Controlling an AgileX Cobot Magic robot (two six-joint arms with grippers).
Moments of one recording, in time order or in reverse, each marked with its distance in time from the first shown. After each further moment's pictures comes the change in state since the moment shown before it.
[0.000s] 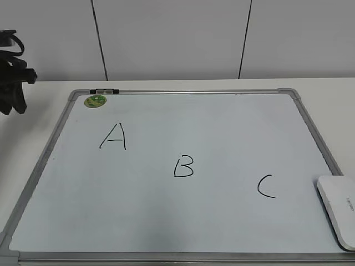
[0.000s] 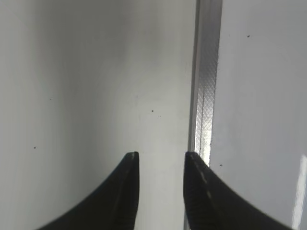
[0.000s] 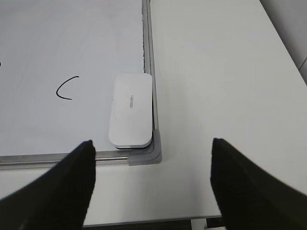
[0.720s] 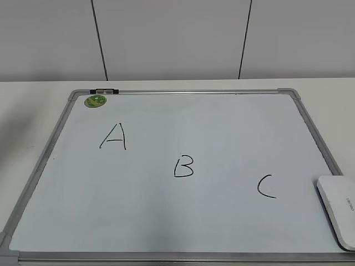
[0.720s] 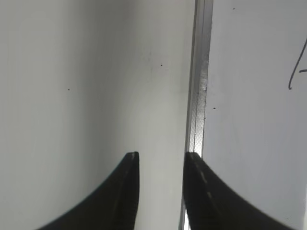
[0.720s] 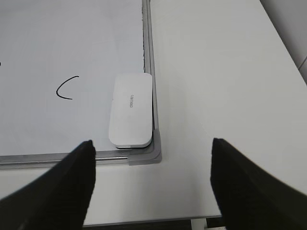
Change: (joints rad) left arm 0.000 -0.386 0.334 0.044 -0.081 -0.065; right arm 0.000 0.000 0.000 0.000 0.000 0.000
